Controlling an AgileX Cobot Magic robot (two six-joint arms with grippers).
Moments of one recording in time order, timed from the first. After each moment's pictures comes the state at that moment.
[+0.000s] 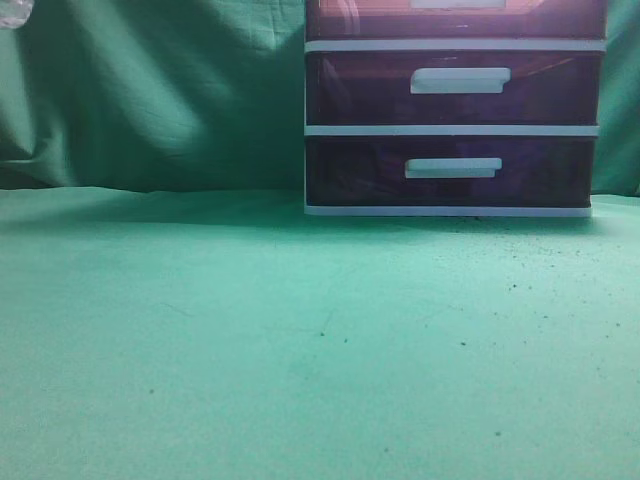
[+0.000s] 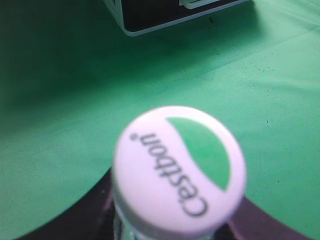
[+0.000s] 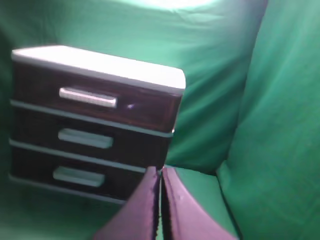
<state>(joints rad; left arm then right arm) -0.72 0.91 -0.85 0.27 0.64 -0.39 0.07 0.39 -0.42 -0.10 0.14 -0.13</state>
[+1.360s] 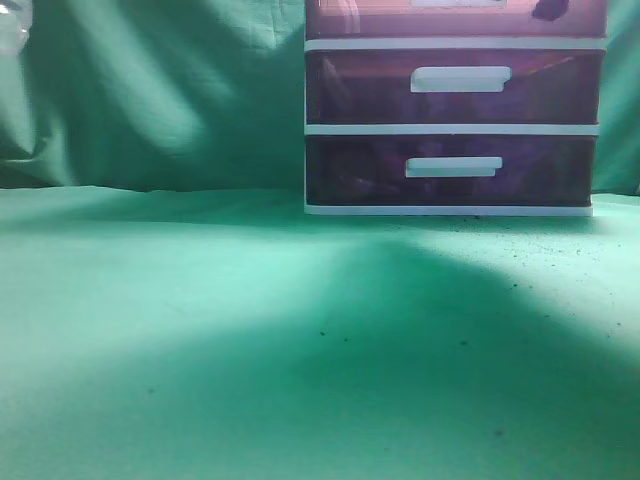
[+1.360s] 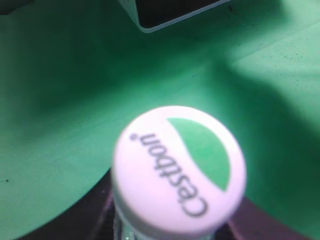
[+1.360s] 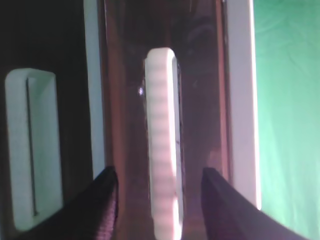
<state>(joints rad) -0.72 0.96 -0.85 0.37 0.63 -0.39 0.19 1.76 -1.23 -0.32 -0.26 -1.17</state>
